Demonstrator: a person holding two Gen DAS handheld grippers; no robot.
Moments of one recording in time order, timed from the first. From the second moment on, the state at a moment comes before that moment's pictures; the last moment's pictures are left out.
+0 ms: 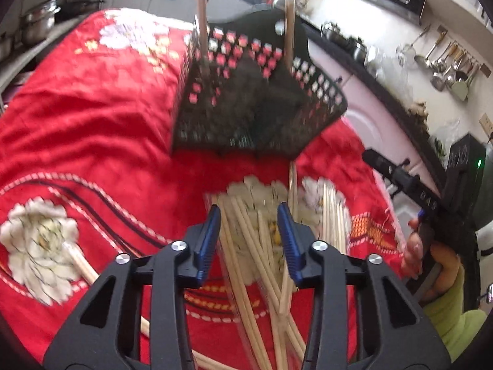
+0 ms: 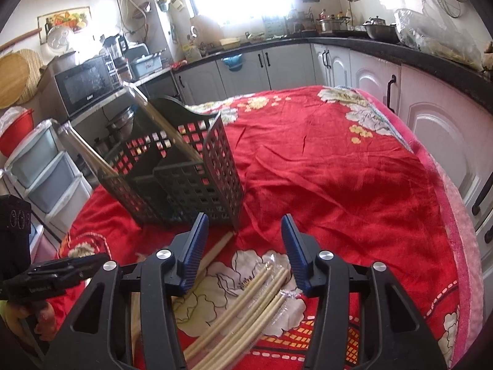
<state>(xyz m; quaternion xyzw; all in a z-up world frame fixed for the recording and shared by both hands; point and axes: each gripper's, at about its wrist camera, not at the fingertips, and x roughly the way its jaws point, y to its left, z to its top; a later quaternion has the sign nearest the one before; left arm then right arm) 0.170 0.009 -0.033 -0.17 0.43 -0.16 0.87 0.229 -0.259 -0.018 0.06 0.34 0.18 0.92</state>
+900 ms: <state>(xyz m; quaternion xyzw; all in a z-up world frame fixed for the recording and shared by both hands) 0.215 -0.029 -0.070 -0.13 0.50 -0.14 0.85 0.250 -0.248 -0.064 -0.02 0.41 0.20 0.89</state>
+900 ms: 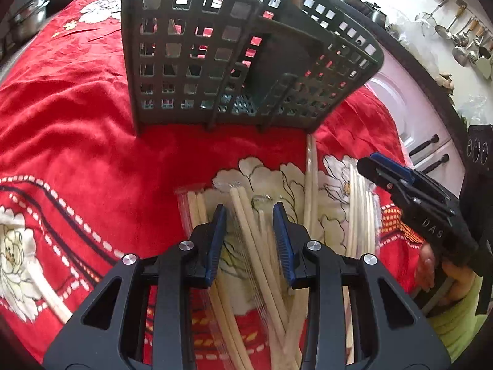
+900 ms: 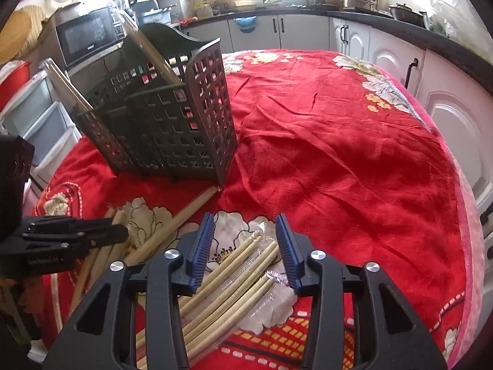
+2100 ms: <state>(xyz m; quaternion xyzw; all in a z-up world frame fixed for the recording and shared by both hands) 0.212 -0.011 0.019 -0.16 0.39 -0.17 0.89 0.240 -0.288 0.009 0.09 0.32 0.24 0.91</state>
